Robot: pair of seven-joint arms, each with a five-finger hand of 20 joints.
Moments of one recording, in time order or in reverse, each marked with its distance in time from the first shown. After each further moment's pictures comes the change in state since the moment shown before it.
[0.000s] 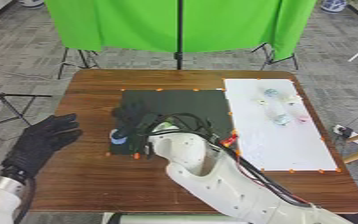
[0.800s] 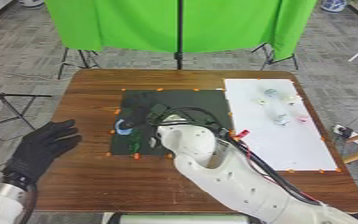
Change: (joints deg) left arm 1.0 -1.4 0.8 -0.4 0.1 0.6 -0.1; right arm 1.3 0.8 0.9 0.4 2.1 1.0 1.2
